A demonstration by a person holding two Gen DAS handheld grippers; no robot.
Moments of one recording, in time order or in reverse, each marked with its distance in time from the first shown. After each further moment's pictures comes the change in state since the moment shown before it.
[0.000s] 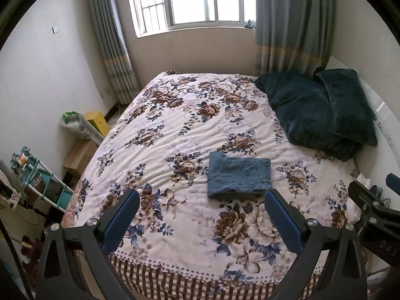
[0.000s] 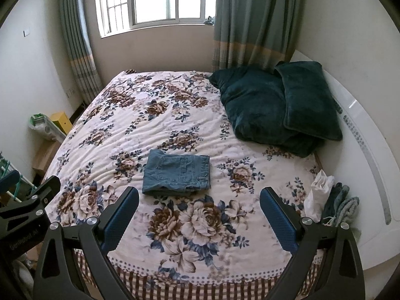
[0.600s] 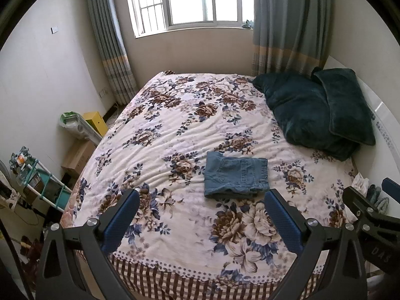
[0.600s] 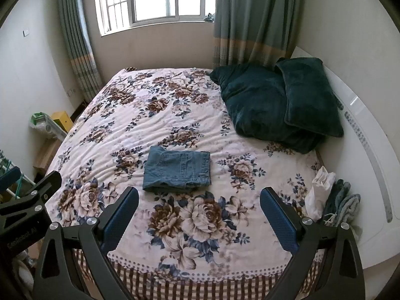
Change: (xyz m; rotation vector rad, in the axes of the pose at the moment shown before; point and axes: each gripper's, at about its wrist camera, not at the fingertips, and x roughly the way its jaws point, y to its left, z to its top) left arm -0.001 -0.005 0.002 0.000 0.002 -0.005; right arm -0.005 0.003 -0.005 0.005 0.014 0.000
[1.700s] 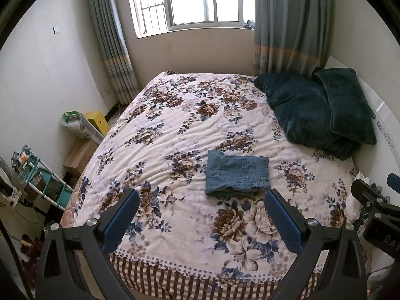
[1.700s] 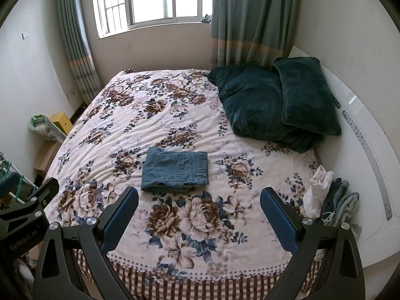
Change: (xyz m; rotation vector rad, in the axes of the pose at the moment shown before) left arm -0.010 0.001 -0.004 -0.007 0.002 0.004; right arm -0.004 -0.008 -0.004 0.009 0.000 -0.002
